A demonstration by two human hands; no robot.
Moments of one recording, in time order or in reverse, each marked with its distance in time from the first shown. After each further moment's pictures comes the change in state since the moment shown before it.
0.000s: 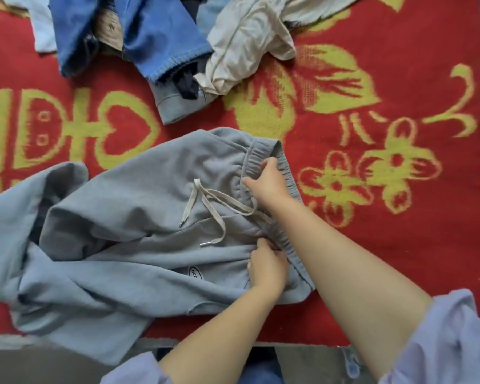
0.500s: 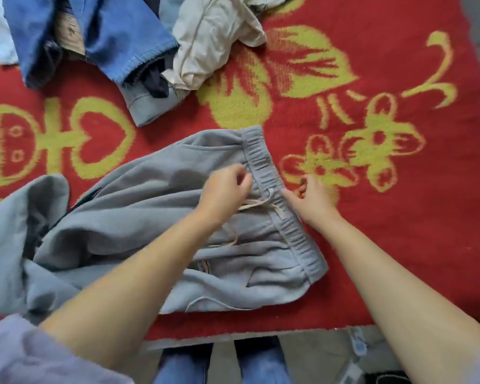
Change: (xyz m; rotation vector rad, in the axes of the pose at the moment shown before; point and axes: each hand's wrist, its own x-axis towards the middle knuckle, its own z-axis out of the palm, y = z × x) left_hand 0.045 0.083 -0.102 0.367 0.099 0.660; right_hand -0.034 0.100 -0.076 -0.207 0.069 0.032
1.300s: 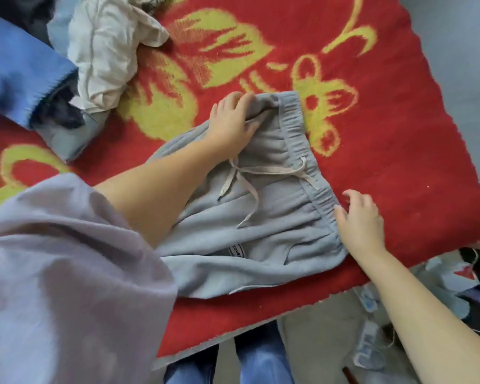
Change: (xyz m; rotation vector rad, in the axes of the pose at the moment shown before) left_hand 0.115 0.096 0.069 0.372 -0.103 0.486; right_hand -0.071 0.159 -0.033 -0.123 0.367 0.208
